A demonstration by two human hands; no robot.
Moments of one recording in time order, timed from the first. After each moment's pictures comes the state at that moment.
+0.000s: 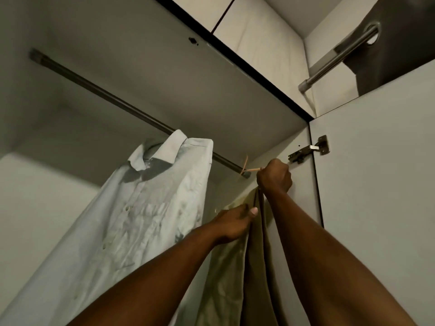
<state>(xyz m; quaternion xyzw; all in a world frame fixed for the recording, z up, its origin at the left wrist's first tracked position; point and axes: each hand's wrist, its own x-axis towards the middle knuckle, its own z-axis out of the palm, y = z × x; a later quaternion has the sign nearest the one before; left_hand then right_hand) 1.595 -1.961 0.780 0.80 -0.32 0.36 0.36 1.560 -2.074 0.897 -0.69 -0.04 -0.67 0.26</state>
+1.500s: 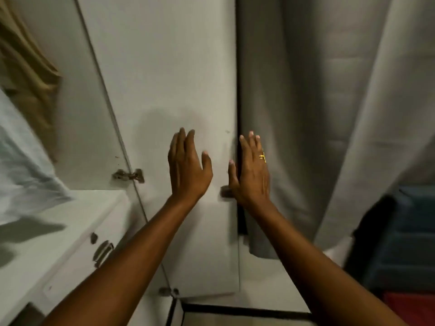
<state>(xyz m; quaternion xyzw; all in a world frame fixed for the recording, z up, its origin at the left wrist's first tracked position) 1.185 -2.073 0.304 0.72 -0.48 0.23 0.45 1.056 -2.154 0.268 -0.79 0.34 -0.51 0.07</state>
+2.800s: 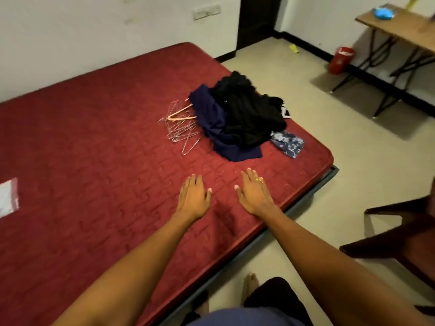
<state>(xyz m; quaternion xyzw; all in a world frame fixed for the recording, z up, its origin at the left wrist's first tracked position) 0.079 -1.737 -0.045 -0.11 -0.98 -0.16 -0.09 0.111 -1.523 -0.041 0.04 0.98 -0.17 0.09</state>
